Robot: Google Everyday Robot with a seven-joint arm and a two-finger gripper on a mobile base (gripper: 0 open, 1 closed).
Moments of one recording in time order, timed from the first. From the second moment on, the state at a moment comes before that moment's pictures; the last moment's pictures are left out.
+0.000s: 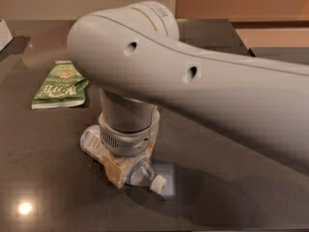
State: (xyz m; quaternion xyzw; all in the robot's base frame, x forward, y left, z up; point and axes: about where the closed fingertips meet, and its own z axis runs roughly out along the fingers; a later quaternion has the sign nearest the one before) arm 0.351 0.046 0.843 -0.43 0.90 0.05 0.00
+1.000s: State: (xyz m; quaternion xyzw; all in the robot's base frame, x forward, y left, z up) arm 0.434 -0.044 0.906 -0.47 0.88 0.02 0.08
